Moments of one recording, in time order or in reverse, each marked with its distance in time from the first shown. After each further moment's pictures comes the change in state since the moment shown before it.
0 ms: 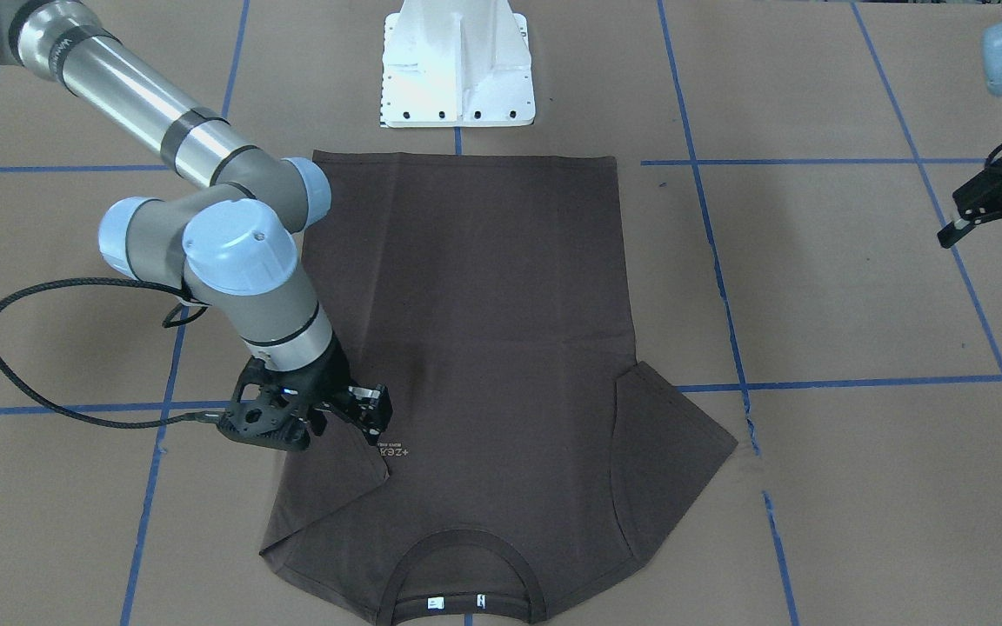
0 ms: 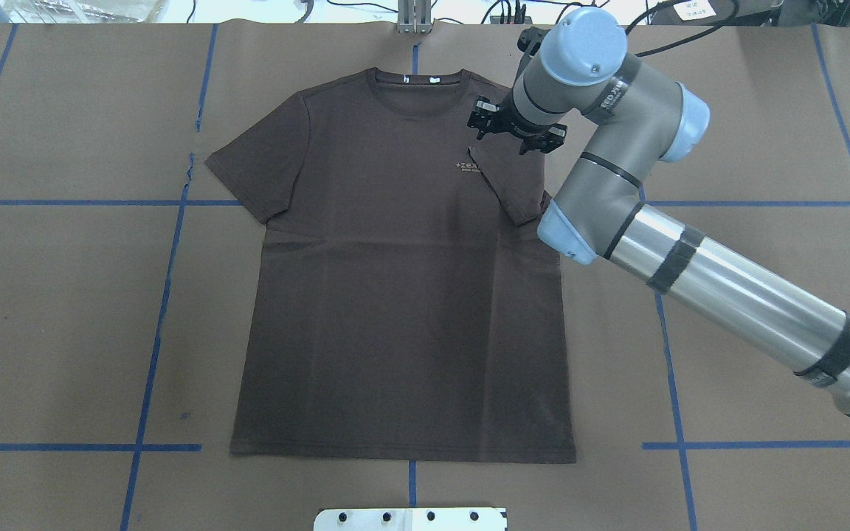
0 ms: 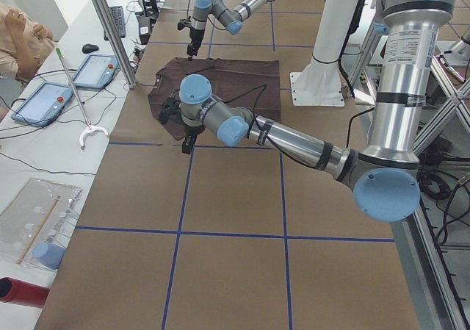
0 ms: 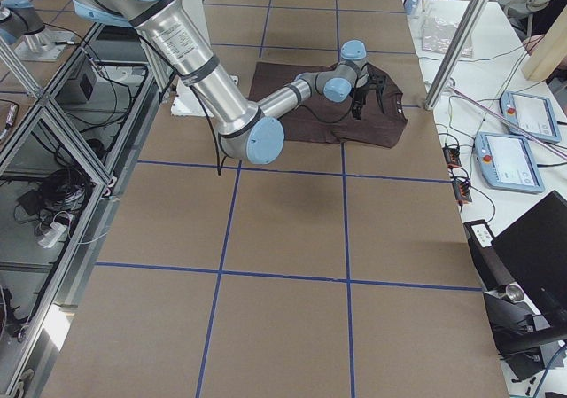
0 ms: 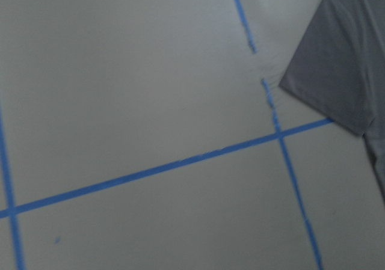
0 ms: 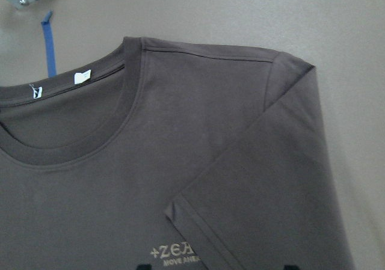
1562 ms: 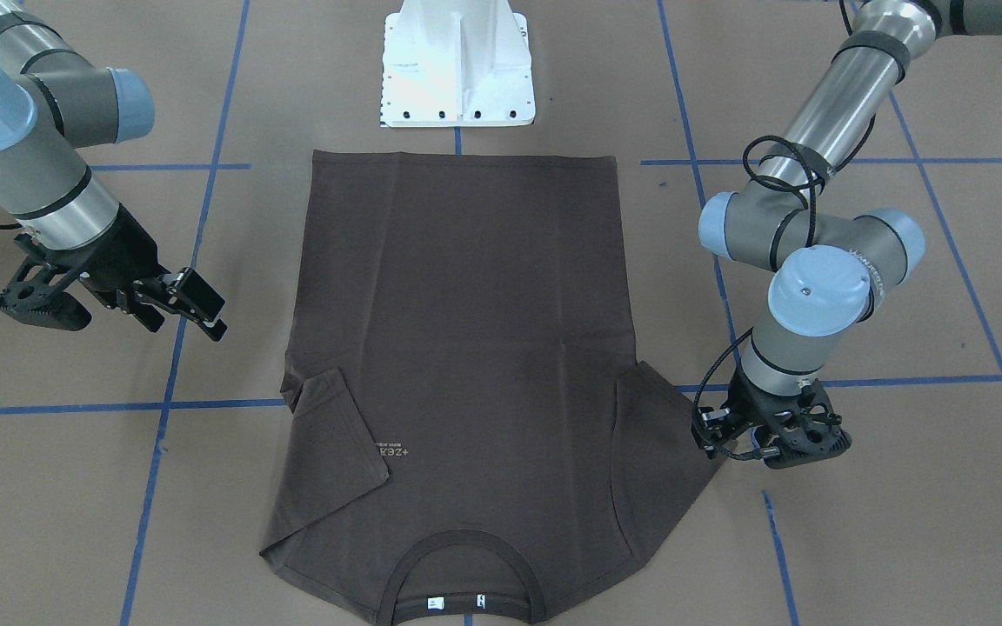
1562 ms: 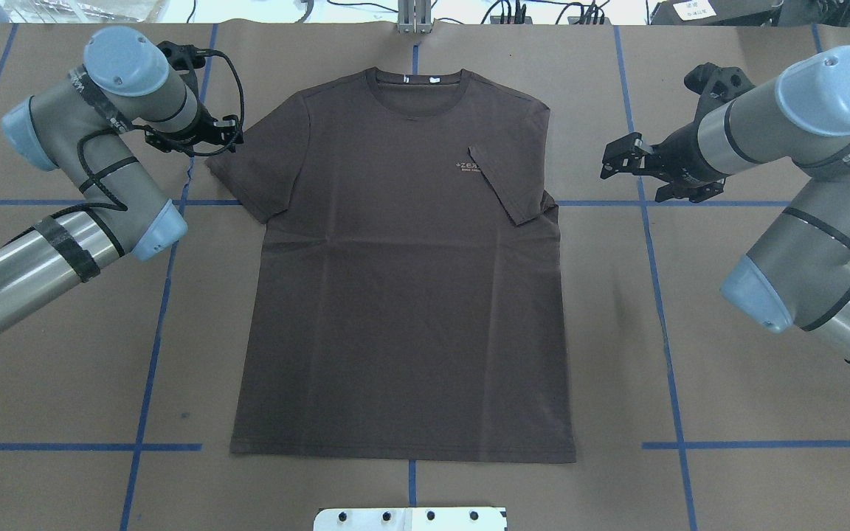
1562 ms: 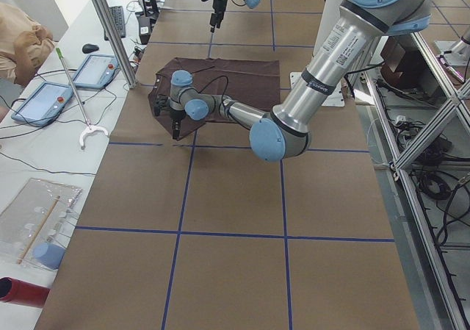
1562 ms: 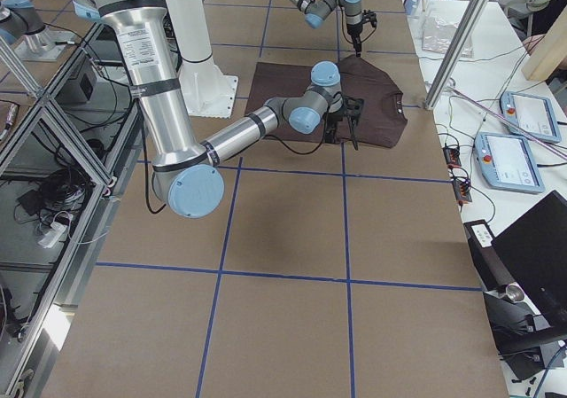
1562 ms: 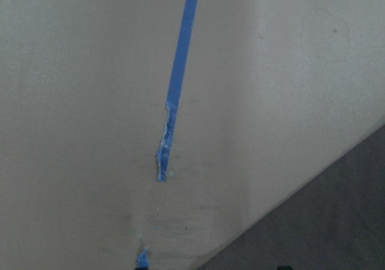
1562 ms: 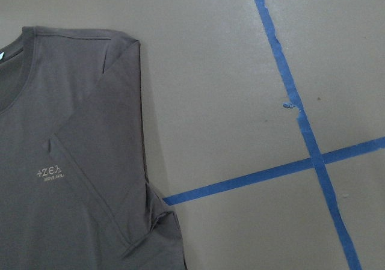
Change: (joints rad) left arm 0.398 -0.508 0.632 -0.109 0.516 -0.541; right arm 0.080 -0.422 0.425 0.009 0.127 -0.005
